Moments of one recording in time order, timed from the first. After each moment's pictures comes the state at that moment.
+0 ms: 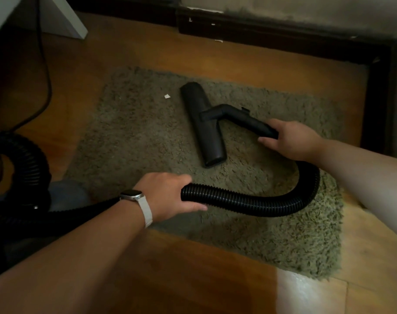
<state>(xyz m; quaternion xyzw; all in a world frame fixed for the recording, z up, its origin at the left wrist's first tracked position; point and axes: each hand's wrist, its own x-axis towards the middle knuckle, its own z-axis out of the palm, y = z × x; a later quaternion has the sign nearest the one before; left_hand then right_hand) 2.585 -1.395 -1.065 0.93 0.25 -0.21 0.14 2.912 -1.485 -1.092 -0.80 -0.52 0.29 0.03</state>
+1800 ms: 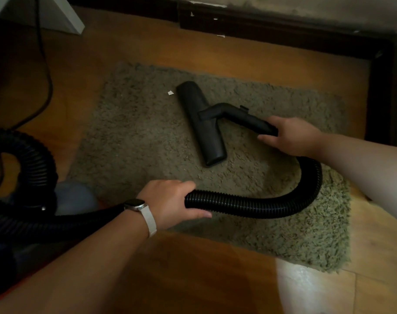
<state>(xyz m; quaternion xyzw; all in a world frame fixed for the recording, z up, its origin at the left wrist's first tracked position) 2.558 -1.399 -1.077 0.94 0.25 -0.18 0.17 2.893 -1.475 -1.088 -0.80 -0.52 0.29 0.00</state>
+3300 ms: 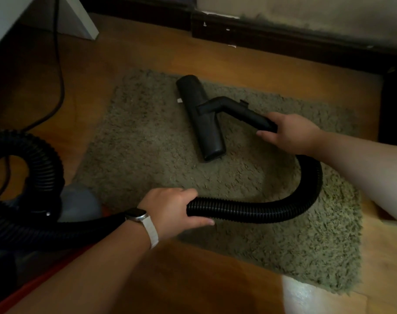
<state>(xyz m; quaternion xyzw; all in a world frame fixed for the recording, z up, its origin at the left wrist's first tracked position) 2.552 -1.394 -1.072 0.93 0.27 -0.17 0.18 2.885 -1.435 -1.074 -0.80 -0.53 0.28 0.00</state>
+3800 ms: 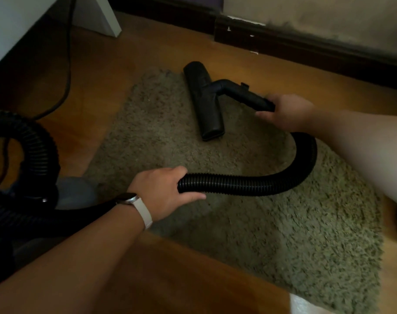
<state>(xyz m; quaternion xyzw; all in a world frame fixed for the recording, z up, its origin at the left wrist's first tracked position) 2.537 -1.349 -1.069 0.90 0.38 -0.12 0.16 2.882 -1.350 -1.067 -0.80 -0.53 0.27 -0.01</state>
